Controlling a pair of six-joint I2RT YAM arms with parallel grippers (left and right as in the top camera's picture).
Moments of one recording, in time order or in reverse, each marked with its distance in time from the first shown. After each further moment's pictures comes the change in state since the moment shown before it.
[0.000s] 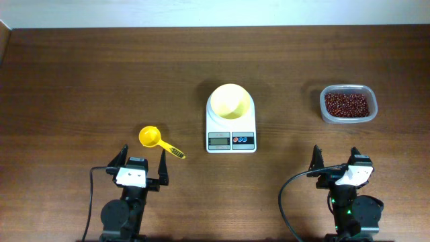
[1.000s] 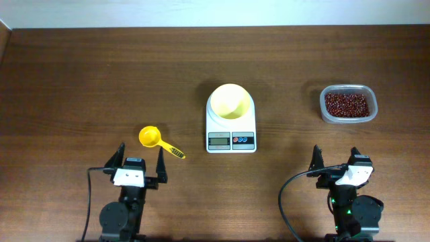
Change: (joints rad) left arm 0.000 0.000 0.000 0.047 -0.024 0.000; right arm 0.000 0.000 0.000 0.000 0.000 0.000
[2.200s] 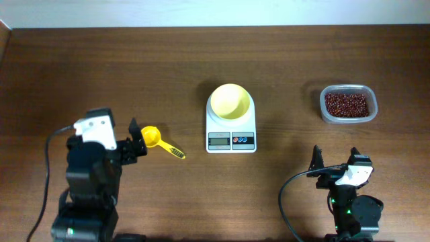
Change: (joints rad) left arm 0.002 0.690 0.864 -0.590 -0.204 -0.168; right arm 0.000 0.005 0.000 0.000 0.000 0.001
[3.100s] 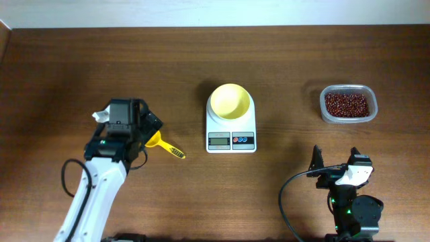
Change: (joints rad) left arm 0.000 0.568 0.021 -0.053 0.055 -0.763; right arm 0.000 0.000 0.000 0.000 0.000 -0.001
